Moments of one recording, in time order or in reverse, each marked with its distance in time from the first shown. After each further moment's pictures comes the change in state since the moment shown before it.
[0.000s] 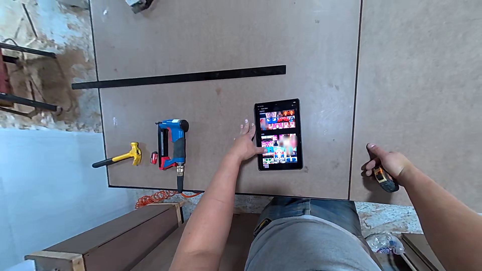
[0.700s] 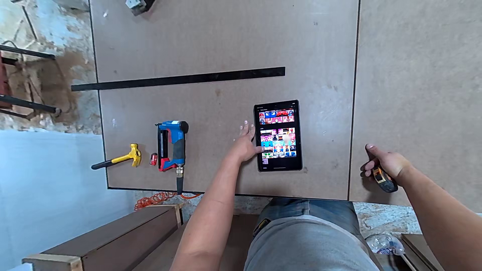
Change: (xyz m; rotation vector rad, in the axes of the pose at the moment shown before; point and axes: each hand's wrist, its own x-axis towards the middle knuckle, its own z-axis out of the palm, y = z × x) left_hand 0.002 -0.001 0.001 0.026 0.000 0.006; right_hand -0.002 -0.001 0.000 0.001 0.000 -0.011
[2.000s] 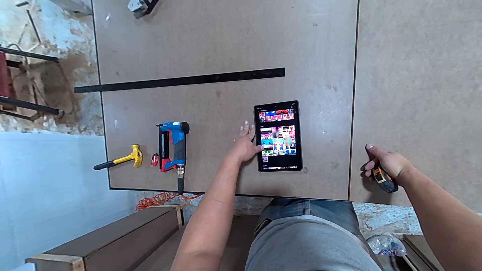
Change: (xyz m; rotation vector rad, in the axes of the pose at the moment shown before) left_hand -0.001 0.001 -0.001 -0.015 0.014 0.013; right_hand 0.004 0.002 -0.001 0.001 -0.012 0.010
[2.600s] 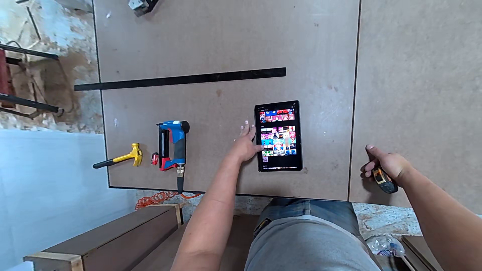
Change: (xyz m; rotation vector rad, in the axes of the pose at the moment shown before) left_hand 0.000 -0.001 0.001 -0.007 0.010 0.001; right_hand -0.004 -0.003 0.002 0.012 0.002 -0.004
